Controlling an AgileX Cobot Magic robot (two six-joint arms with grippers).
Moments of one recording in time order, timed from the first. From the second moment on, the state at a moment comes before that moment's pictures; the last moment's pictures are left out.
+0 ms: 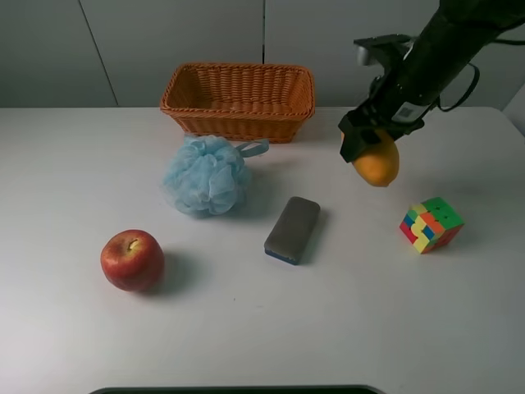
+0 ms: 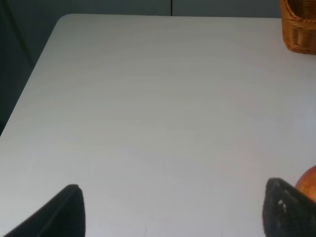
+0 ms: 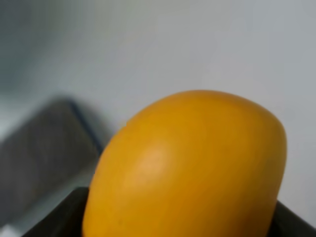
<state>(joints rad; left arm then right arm) -0.01 0.00 -0.52 0.10 1.10 -0.13 0.27 1.77 -1.22 0.19 0.83 -0.35</state>
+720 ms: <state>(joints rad) -0.01 0.00 -0.52 0.10 1.10 -0.13 0.43 2.05 -1.69 0.25 0.23 -0.46</state>
